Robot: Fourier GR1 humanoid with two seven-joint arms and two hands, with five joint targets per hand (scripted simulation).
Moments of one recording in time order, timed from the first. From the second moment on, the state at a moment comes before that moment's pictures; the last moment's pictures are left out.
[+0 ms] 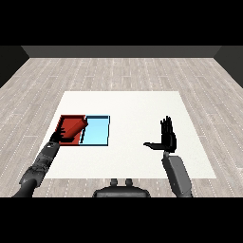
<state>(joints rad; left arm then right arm) -0.67 0.50 -0.20 -0.12 0.00 0.28 -0.10 -0.09 -0.16 0.09 -1.55 -0.33 -0.14 -0.36</state>
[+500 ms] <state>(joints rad) -0.69 0.47 0.08 -0.31 0.28 0.14 -0.46 -0.08 -0.16 0.08 -1.54 -0.36 -0.09 -0.38</state>
